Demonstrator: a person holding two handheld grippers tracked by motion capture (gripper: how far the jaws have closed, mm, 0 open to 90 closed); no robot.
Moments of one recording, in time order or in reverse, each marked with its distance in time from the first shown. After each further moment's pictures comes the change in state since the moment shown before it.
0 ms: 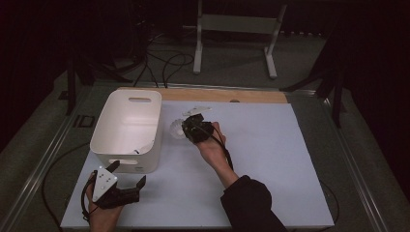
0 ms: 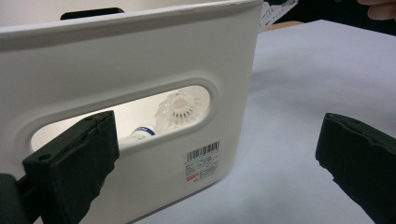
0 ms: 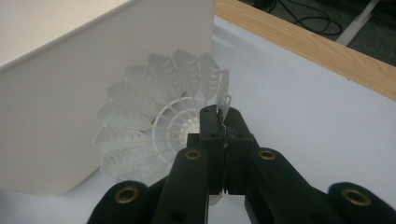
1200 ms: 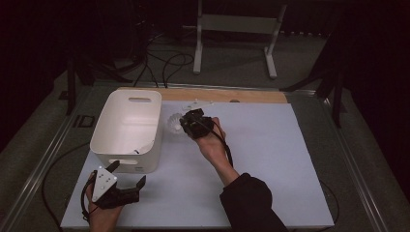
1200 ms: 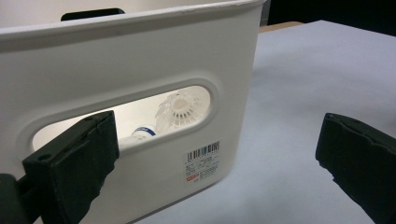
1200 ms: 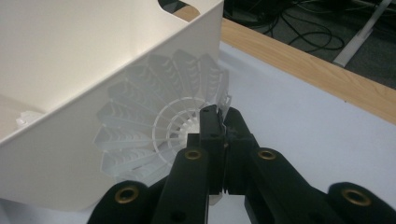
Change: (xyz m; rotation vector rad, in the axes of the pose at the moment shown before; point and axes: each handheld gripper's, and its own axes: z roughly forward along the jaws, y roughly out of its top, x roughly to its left) left arm 0.001 0.000 -0.001 0.002 -0.002 0.001; right arm 0.001 0.018 -0.015 -0.055 0.020 0.008
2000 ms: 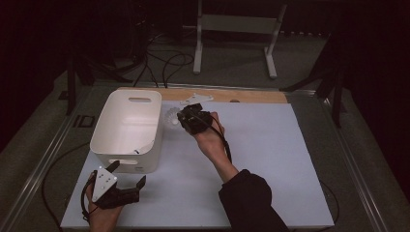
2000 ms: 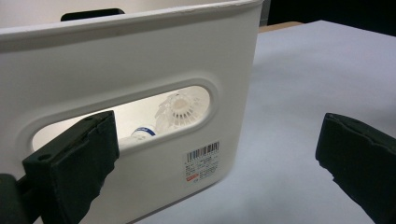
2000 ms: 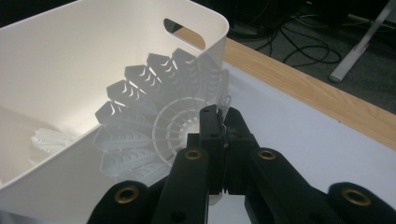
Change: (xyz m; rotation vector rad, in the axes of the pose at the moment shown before) left arm 0.000 0.000 0.000 -0.003 0.000 0.001; right arm 0.004 0.019 -0.009 -0.035 0.004 -0.013
